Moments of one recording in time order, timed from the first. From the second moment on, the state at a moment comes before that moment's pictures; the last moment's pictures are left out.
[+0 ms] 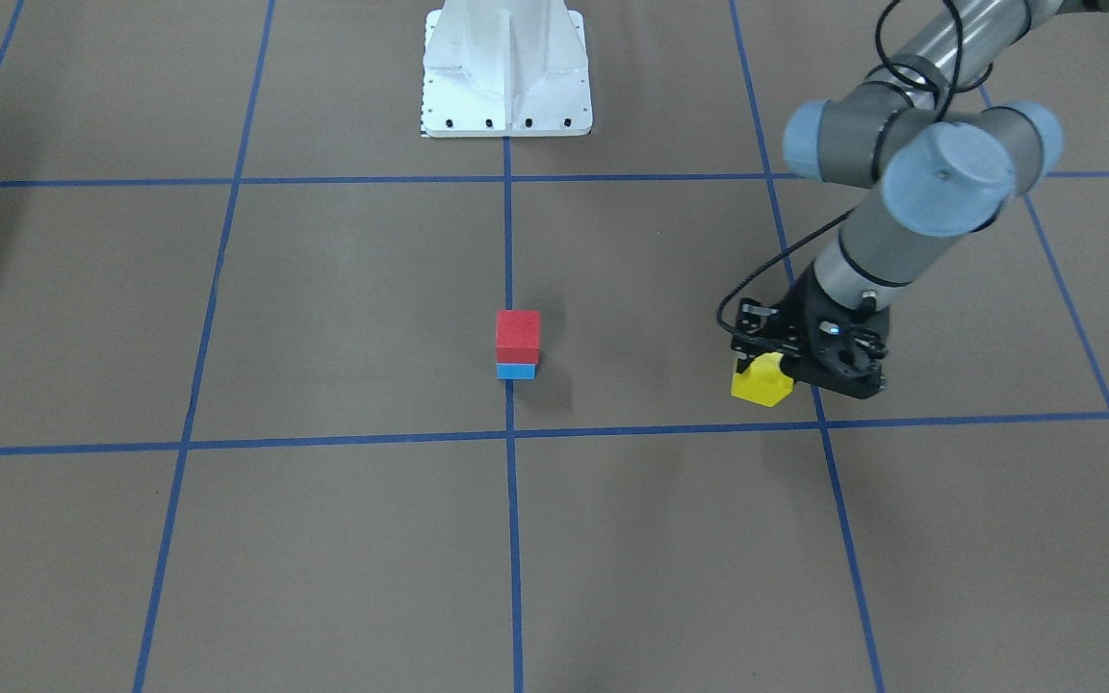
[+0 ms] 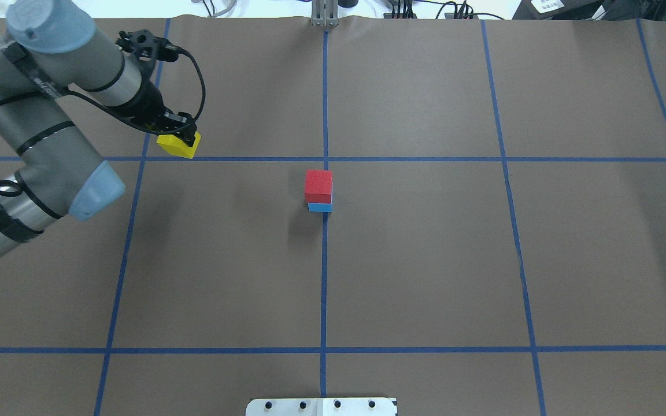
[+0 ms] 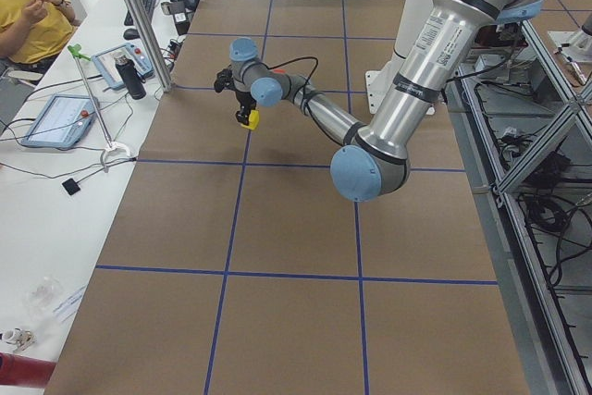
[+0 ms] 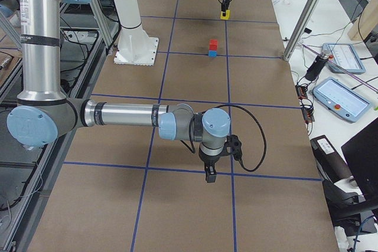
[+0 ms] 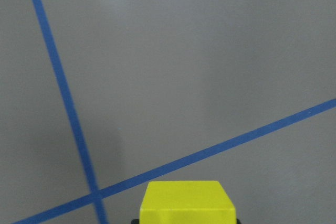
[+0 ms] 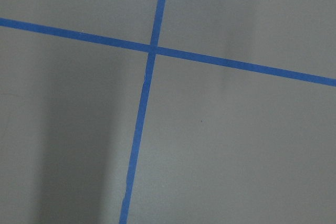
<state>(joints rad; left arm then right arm) -0.85 -2.15 -1.60 -1.74 -2.13 -0.73 1.57 -1.63 1.64 -1.60 2.27 -0.17</state>
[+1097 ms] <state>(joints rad) -0.60 -2.54 -1.46 -1.51 -1.95 -1.09 1.57 -1.63 1.64 -1.60 2.27 -0.17</state>
